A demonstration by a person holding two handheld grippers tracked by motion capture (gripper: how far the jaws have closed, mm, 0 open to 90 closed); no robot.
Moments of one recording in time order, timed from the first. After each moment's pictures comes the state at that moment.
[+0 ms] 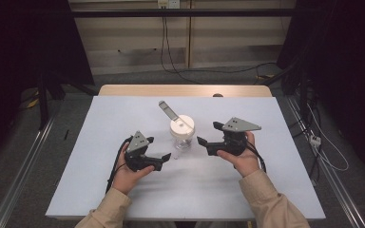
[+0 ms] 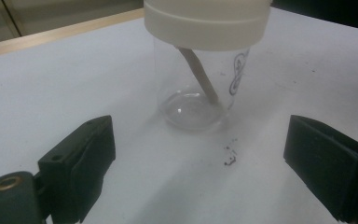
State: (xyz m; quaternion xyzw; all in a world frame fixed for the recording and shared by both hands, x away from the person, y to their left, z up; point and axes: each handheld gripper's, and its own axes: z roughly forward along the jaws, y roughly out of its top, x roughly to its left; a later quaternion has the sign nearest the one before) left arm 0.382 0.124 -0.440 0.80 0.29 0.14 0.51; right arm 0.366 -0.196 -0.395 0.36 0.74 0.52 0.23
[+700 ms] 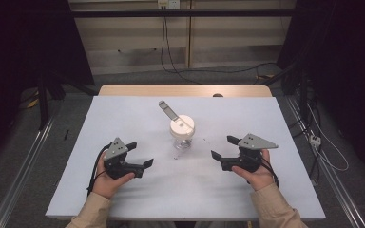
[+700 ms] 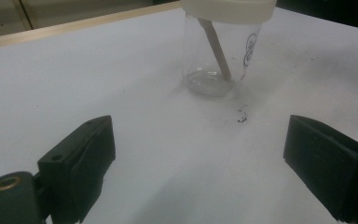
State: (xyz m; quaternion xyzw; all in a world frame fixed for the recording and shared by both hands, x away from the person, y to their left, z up) left arm 0.364 0.177 -0.439 0.79 0.30 0.15 0.52; right arm 0.328 -0.231 -0.420 0.37 0.74 0.51 0.23
